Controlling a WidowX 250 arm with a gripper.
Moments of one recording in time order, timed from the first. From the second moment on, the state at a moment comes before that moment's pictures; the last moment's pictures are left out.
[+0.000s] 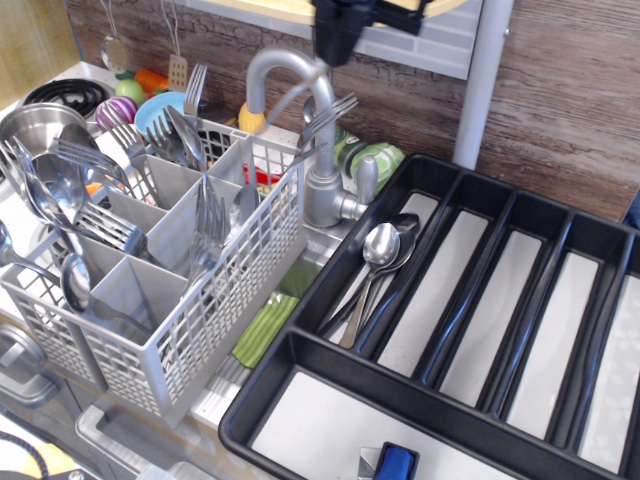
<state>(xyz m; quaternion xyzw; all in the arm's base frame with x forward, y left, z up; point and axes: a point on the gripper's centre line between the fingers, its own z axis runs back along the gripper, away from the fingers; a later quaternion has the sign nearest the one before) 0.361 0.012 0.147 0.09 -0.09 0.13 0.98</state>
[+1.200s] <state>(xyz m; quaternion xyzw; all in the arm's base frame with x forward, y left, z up) 0.367 -0.011 0.065 -0.15 -0.09 0.21 0.96</state>
